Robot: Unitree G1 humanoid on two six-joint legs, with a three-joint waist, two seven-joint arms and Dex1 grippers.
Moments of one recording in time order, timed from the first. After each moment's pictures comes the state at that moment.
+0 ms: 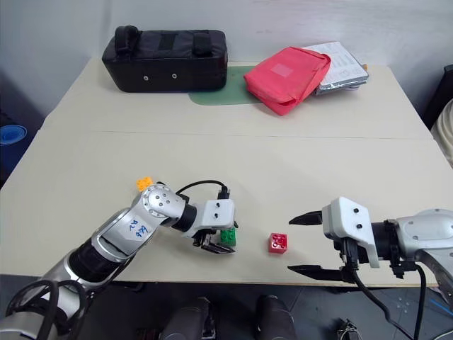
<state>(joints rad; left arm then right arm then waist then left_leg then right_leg) -0.66 0.57 -0.57 -0.34 -0.01 0.78 -1.09 0.05 -1.09 -0.30 -0.64 0.66 0.55 1.19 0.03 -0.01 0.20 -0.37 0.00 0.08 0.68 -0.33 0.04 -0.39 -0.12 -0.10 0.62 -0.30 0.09</state>
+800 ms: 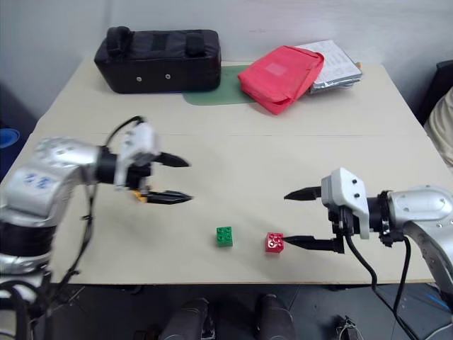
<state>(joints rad) -0.49 0.91 0.10 -0.23 -0.34 0.74 -1.21 -0.24 -1.02 -0.15 -0.42 0.65 0.52 1.22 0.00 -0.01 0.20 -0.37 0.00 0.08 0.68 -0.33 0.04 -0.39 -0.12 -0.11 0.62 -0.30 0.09</state>
